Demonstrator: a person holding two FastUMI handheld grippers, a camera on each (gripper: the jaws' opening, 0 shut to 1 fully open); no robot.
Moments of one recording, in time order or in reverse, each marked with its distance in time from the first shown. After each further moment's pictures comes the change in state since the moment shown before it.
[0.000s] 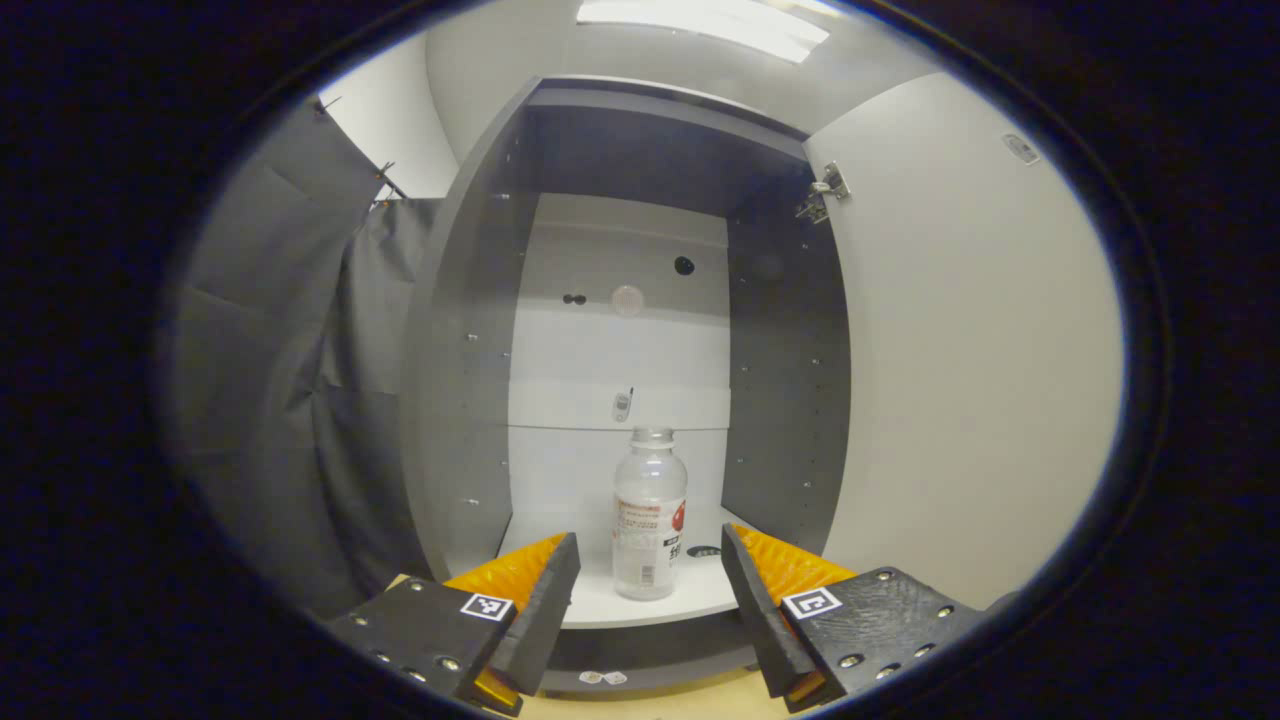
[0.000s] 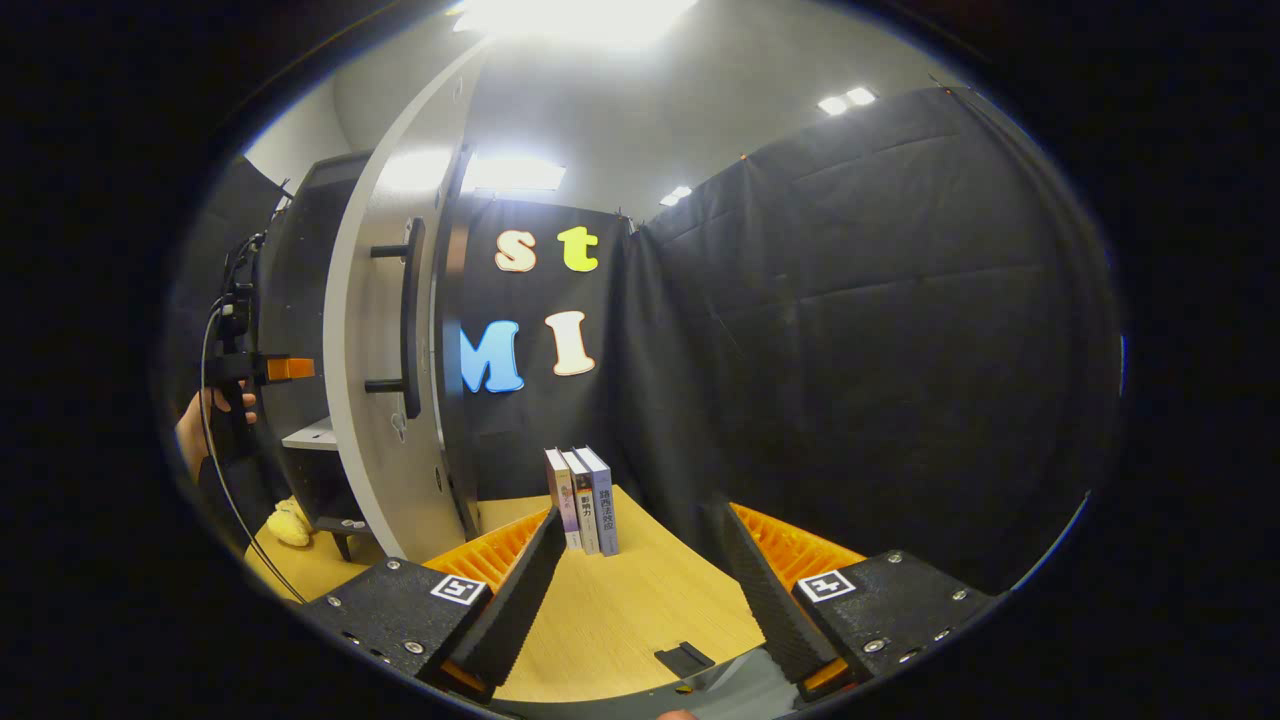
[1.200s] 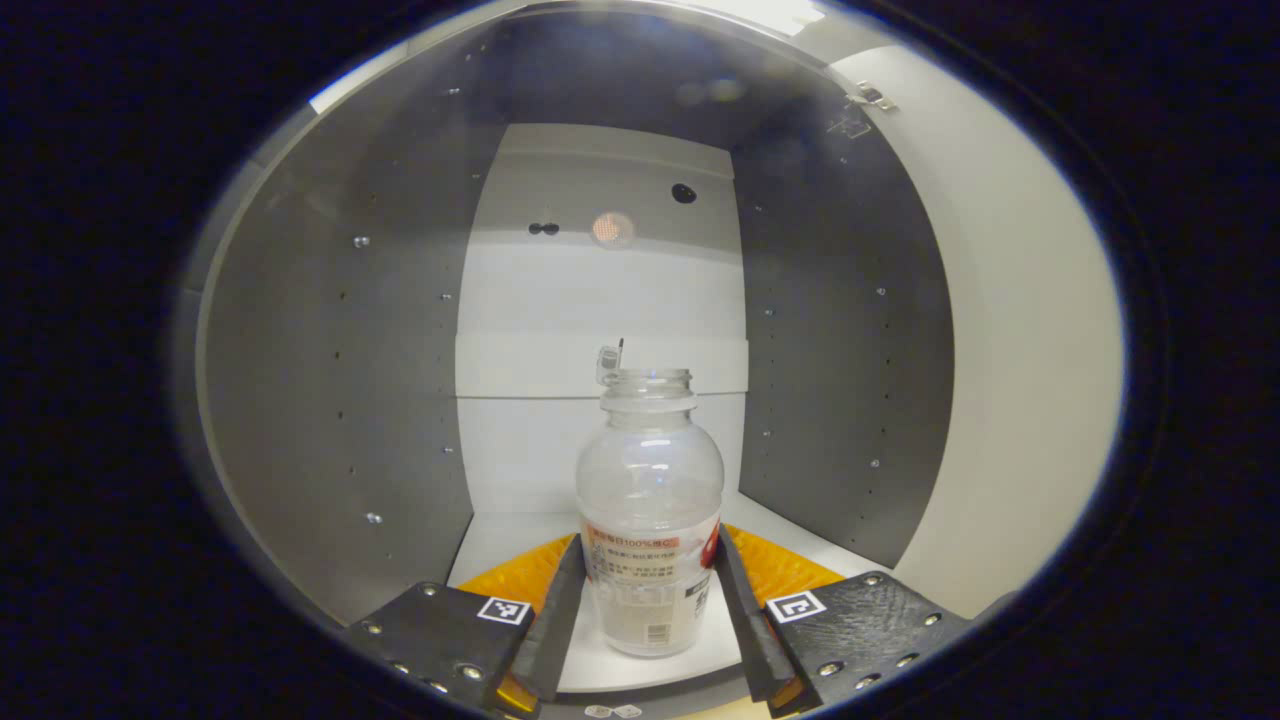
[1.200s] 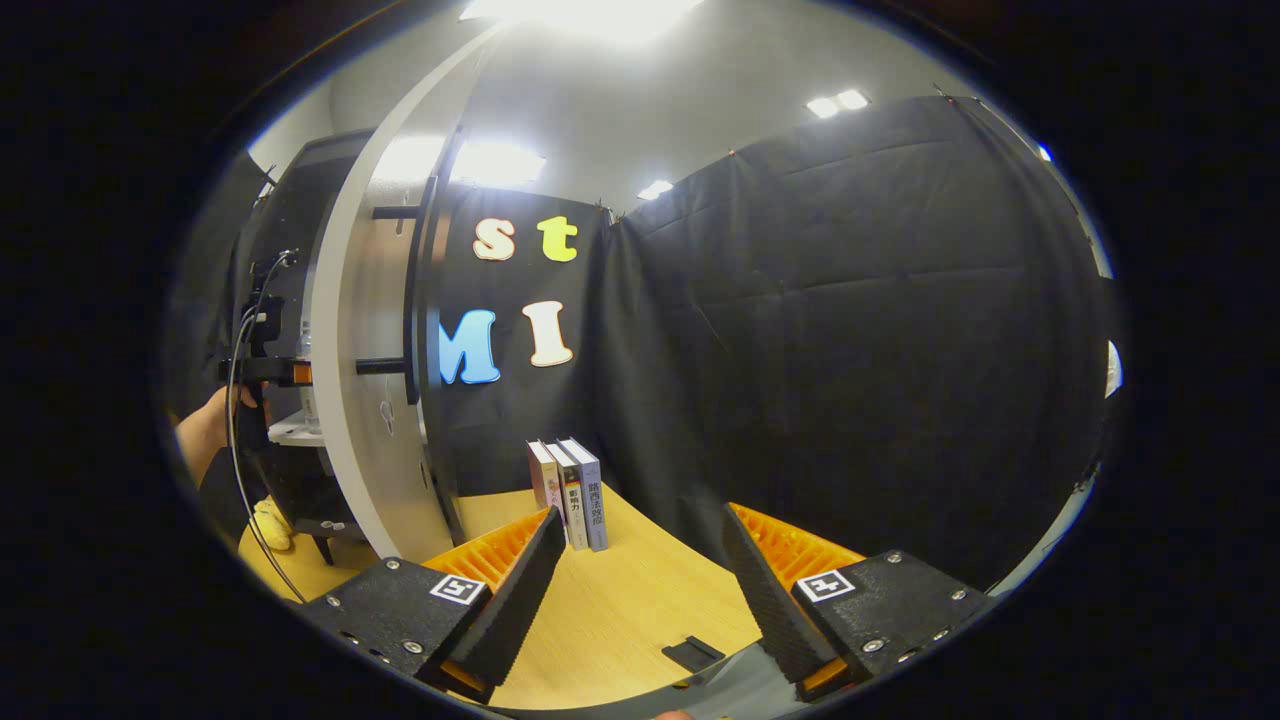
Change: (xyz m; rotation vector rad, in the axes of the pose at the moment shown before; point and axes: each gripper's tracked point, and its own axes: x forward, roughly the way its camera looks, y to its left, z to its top) left arm 0.093 0.008 -0.035 0.023 0.076 -0.018; right arm 0.003 0.007 -0.007 0.002 0.019 -0.027
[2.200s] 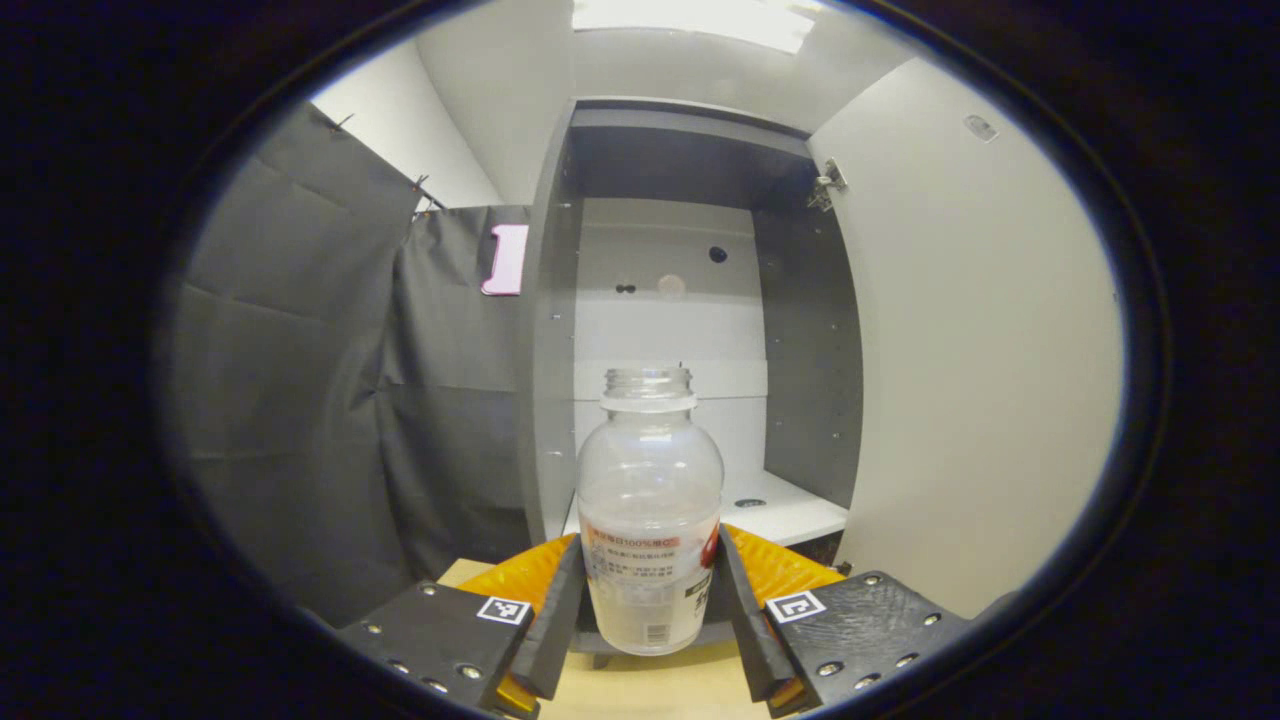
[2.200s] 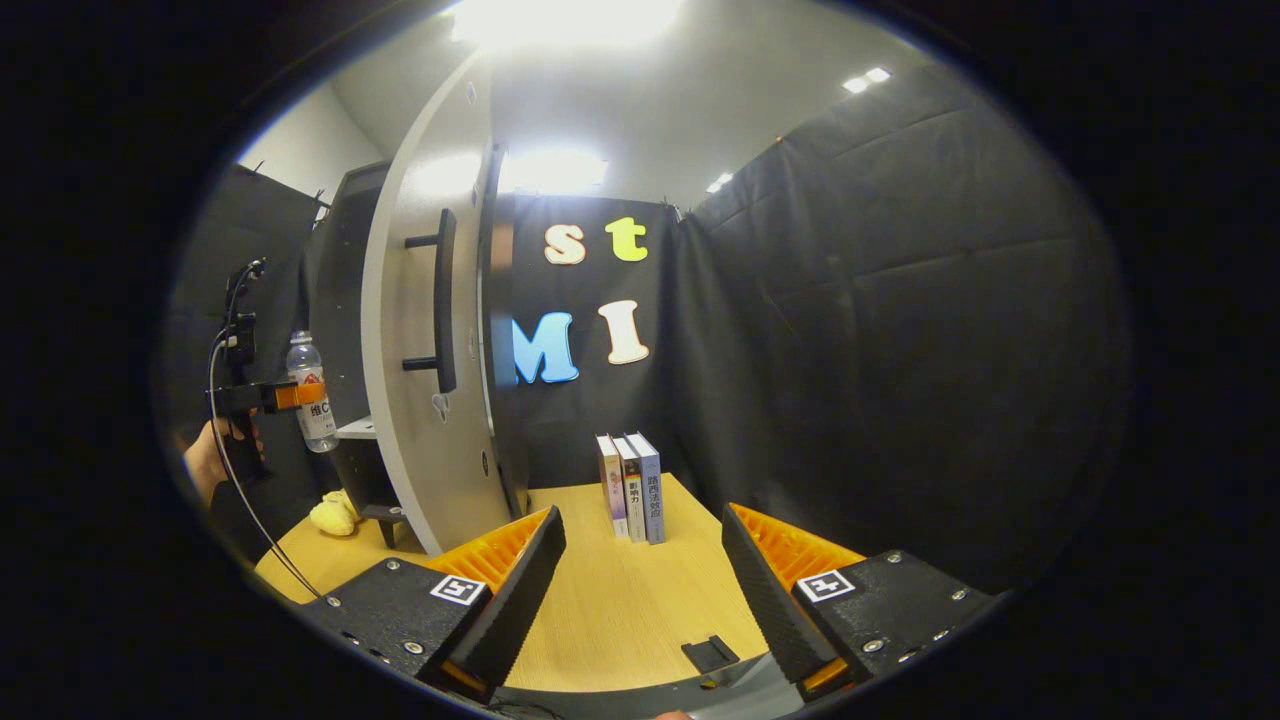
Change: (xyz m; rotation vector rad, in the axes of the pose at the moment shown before) left arm -0.217 0.020 -0.008 0.033 -0.066 0.187; right arm -0.001 0.022 -0.003 0.001 0.012 0.286
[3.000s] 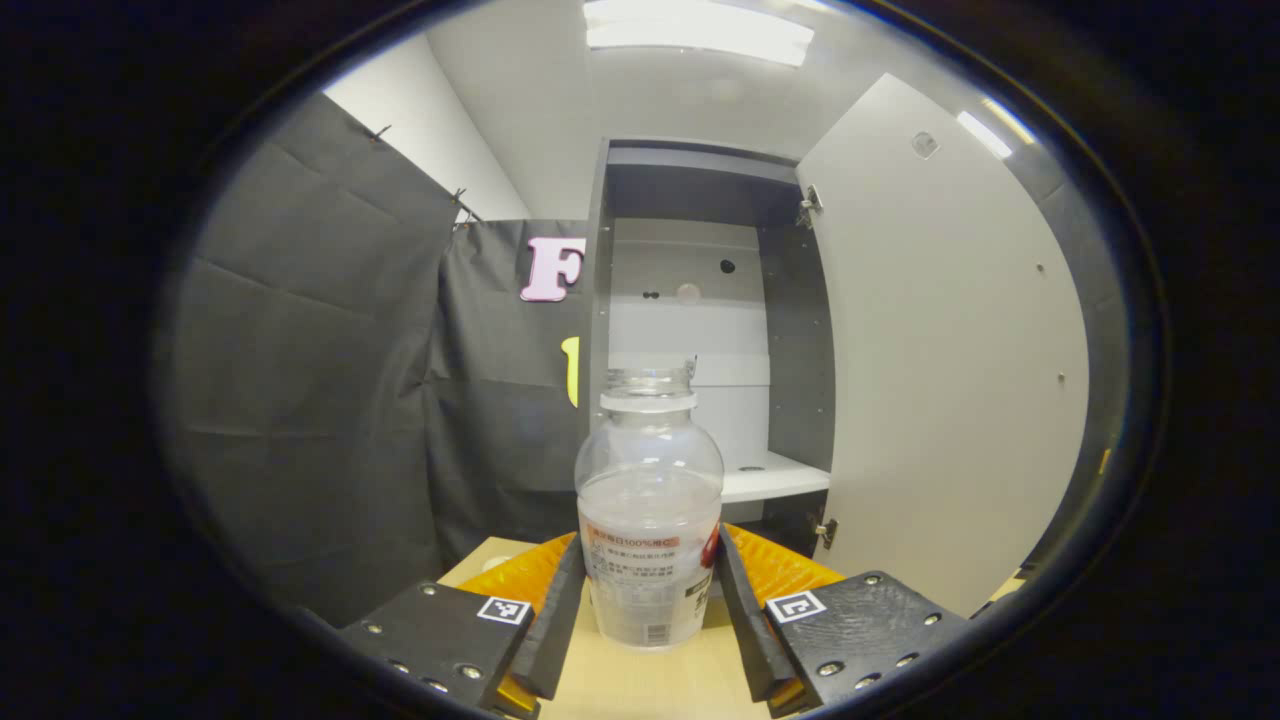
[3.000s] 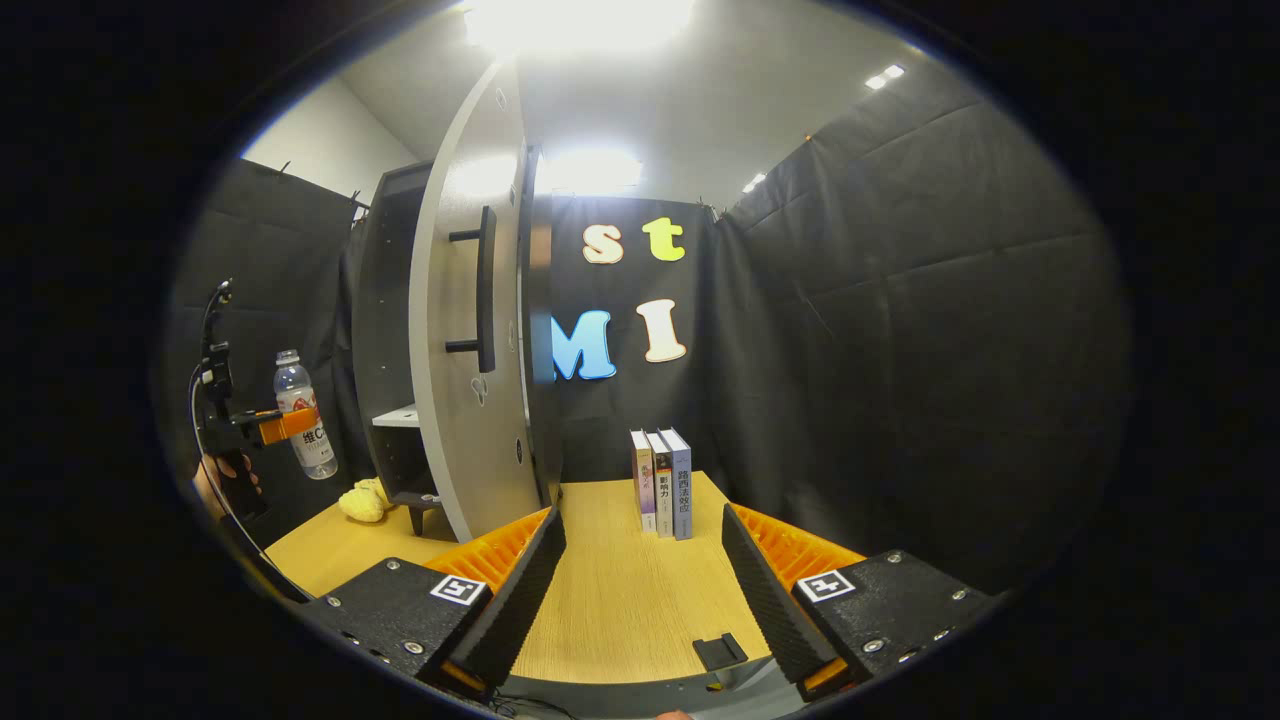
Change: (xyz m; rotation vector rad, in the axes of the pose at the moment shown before) left arm -0.124 0.004 -0.045 -0.023 -0.024 0.055; right arm -0.002 0.010 -0.005 -0.010 -0.002 0.105
